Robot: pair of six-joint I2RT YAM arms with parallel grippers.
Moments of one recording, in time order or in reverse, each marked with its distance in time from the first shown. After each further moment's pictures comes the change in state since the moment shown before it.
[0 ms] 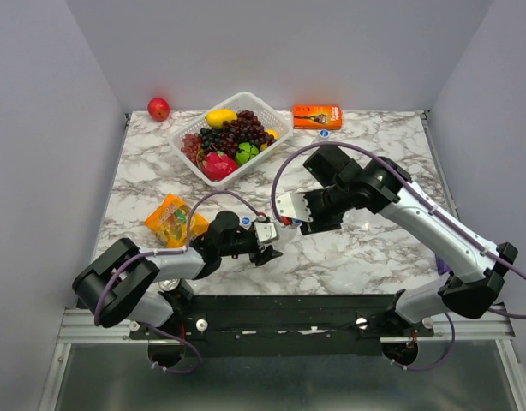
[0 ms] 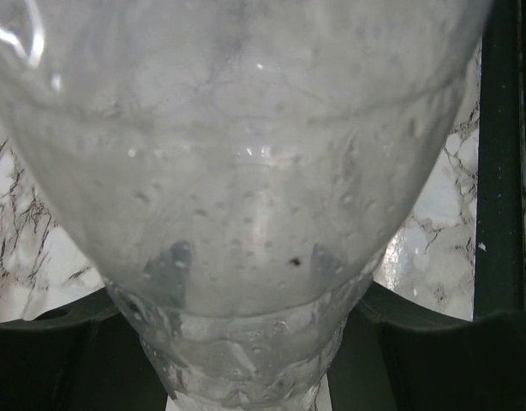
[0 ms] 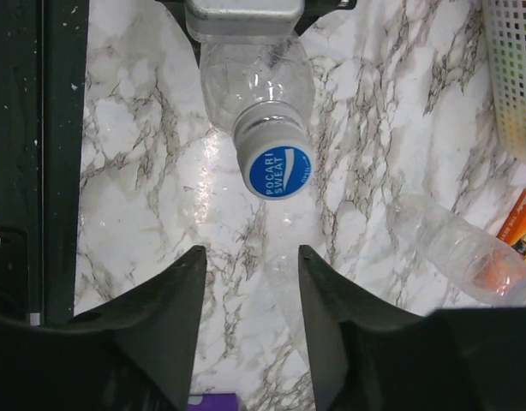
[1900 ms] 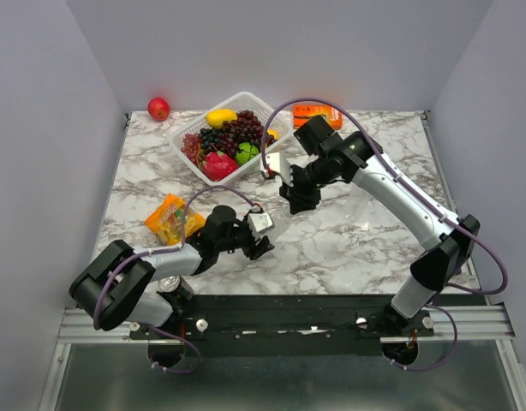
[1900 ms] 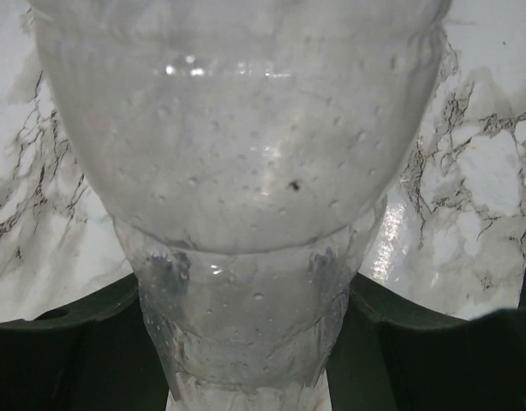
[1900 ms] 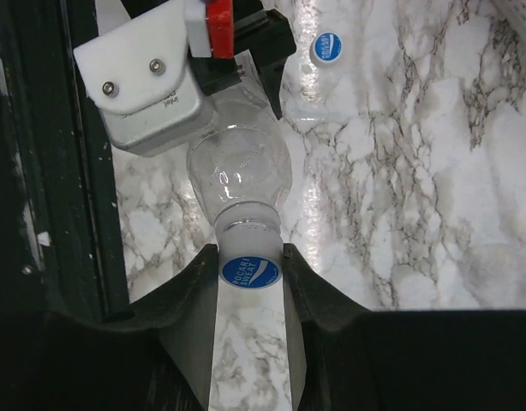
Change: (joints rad) left arm 0.072 -0.023 0.033 -0.138 -0.063 -0.029; right arm -0.159 0.220 0.114 0.112 -0.265 0.205
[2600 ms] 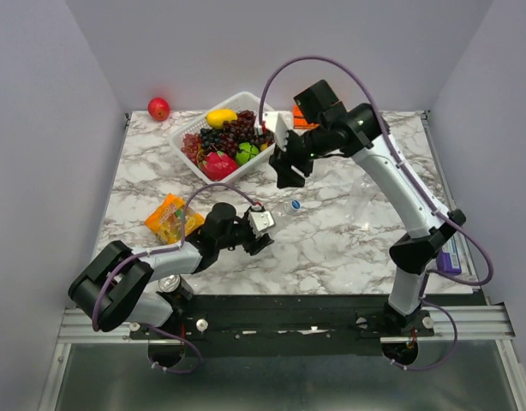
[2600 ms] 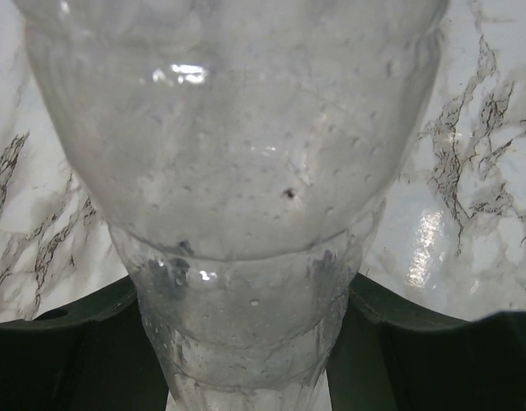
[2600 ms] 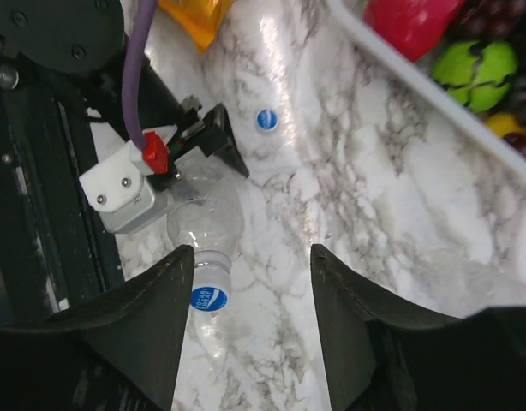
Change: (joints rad) left arm 0.002 -0.009 0.019 -0.019 -0.043 0.090; right arm -0.024 0.187 0.457 -0.115 -0.001 0.205
